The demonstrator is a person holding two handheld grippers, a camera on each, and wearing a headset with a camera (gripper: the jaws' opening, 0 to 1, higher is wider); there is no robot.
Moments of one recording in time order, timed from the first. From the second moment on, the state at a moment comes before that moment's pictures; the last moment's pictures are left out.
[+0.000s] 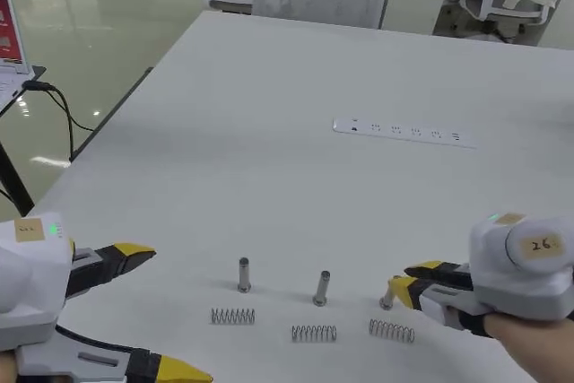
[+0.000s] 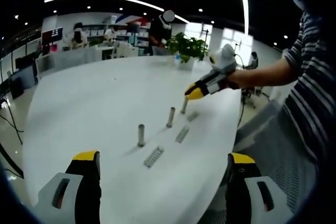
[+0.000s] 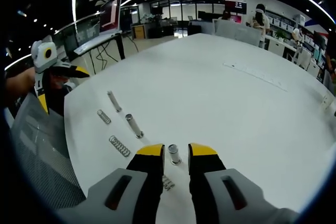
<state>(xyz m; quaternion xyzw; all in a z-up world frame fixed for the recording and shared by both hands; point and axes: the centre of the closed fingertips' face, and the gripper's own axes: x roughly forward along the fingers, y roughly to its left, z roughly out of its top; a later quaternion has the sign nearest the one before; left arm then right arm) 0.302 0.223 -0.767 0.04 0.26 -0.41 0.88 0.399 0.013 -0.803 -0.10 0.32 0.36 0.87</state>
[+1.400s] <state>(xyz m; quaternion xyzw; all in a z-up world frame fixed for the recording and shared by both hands) 0.297 0.224 -0.773 0.05 0.27 -0.41 0.87 0.345 0.009 -0.841 -0.35 0.31 0.51 0.72</state>
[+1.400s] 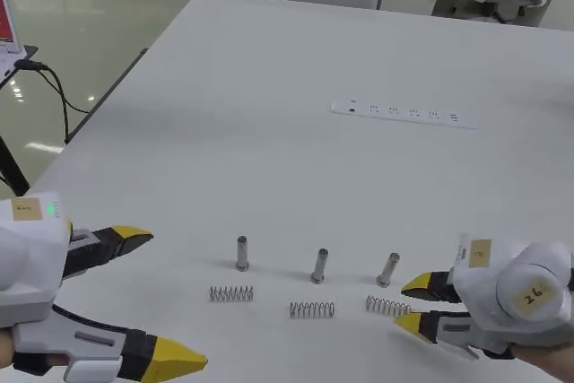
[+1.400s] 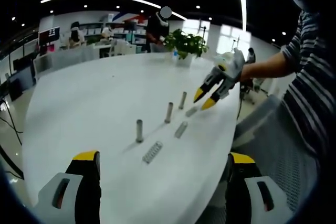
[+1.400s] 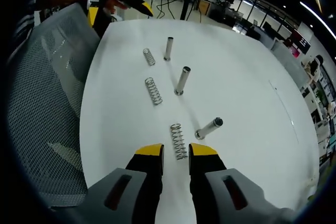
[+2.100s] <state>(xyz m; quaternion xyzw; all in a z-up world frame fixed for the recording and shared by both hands) 0.293 0.220 -0.777 0.06 0.28 -0.42 0.86 0.352 0.008 -0.862 -0.37 0.34 0.52 0.69</state>
